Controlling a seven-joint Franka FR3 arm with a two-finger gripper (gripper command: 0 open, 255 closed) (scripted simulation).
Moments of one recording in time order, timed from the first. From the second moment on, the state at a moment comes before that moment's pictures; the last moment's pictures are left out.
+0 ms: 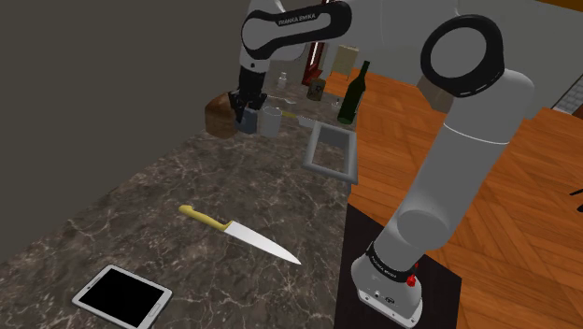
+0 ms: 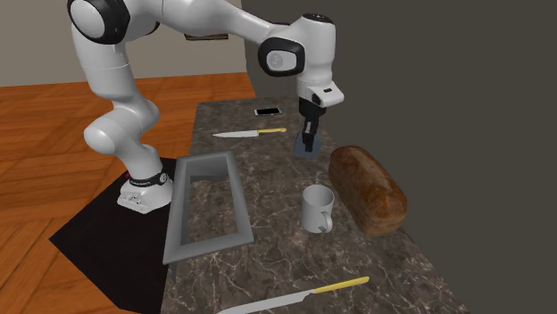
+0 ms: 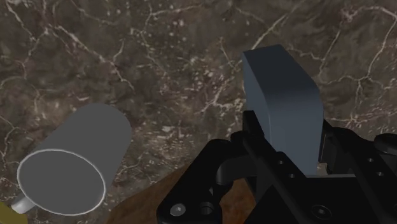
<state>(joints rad) -0.02 0.12 0.07 -1.86 0.07 2.01 0.15</state>
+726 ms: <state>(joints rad) -0.02 0.09 0.07 -1.74 0.07 1.86 0.15</state>
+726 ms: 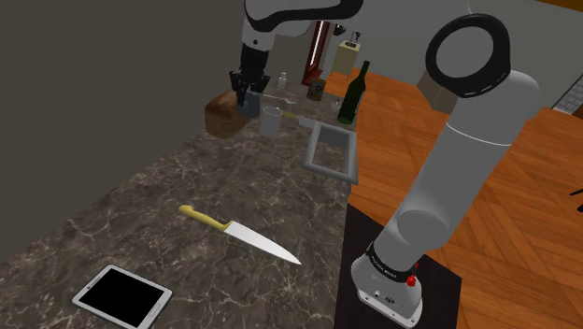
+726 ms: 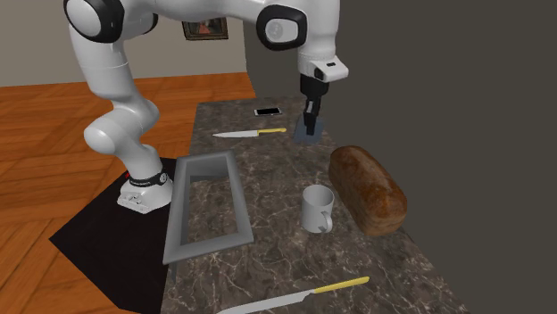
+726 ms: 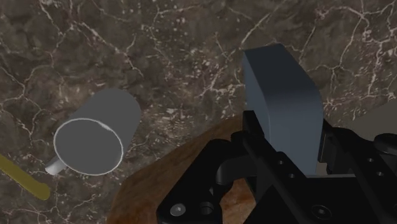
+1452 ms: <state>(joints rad) -0.07 -0.10 0.02 -1.91 0.08 1.84 0.06</state>
